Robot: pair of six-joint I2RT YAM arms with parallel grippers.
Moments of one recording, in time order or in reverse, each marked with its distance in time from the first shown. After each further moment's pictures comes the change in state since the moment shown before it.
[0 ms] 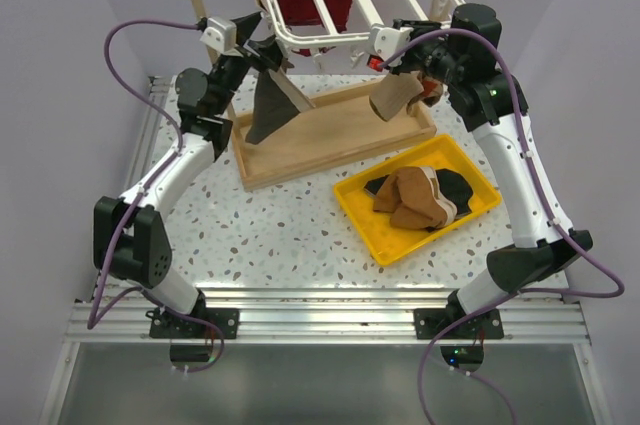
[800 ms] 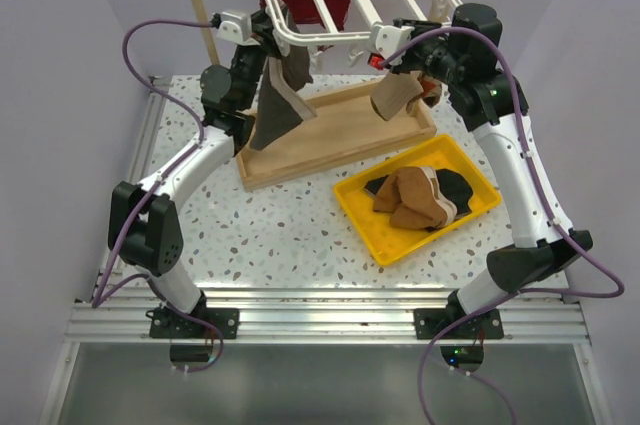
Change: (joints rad) left arm -0.114 0.101 0.103 0.040 -0.309 0.056; right arm -0.003 0.000 0.000 0.003 -0.006 0.026
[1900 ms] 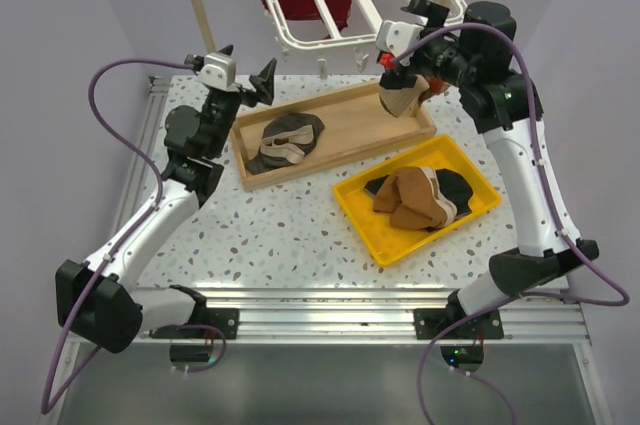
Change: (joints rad) left arm -0.005 -0.442 -0.351 -0.256 -0.020 0.188; right arm -0.005 -0.020 0.041 -0.088 -0.064 0.085
